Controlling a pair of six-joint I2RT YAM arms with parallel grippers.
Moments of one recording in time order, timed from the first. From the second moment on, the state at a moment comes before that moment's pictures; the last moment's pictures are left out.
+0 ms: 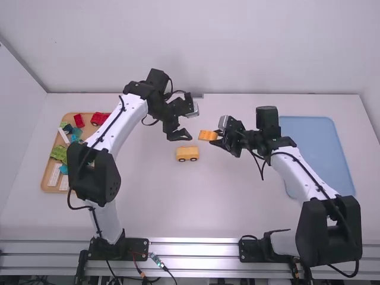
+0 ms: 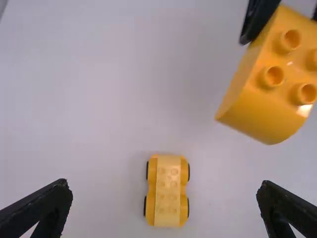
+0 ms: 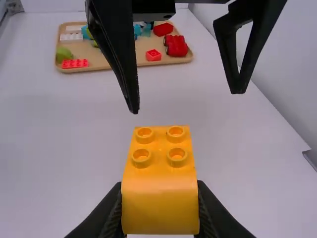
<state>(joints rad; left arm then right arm) -0.26 1.92 1.77 -1.06 0.64 1.04 0.17 1.47 0.94 -0.27 -0.97 -0.82</state>
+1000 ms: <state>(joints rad) -0.22 1.39 1.01 -0.49 0.97 0.98 0.23 1.47 0.94 -0.42 -1.08 -1.00</state>
